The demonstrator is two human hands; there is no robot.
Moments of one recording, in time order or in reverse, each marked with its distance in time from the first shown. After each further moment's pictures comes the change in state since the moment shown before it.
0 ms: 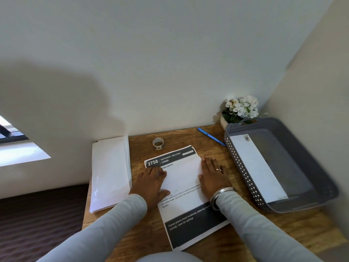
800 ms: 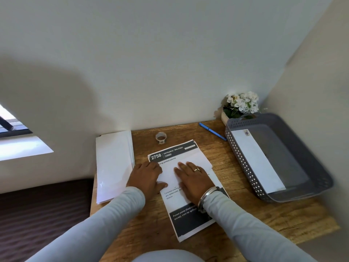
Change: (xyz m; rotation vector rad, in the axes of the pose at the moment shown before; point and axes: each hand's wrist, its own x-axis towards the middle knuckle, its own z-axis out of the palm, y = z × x) left_hand -0.013 -0.018 -0.009 0.035 0.074 -0.015; right_hand -0.029 -0.069 -0.007 0.001 0.003 -0.324
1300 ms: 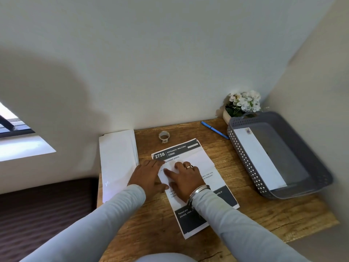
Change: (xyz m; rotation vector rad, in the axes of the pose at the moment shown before) left_hand -0.001 -0.016 0.002 -0.189 -0.078 -0.064; right_hand 0.017 -0.041 0.001 -0.056 0.052 0.036
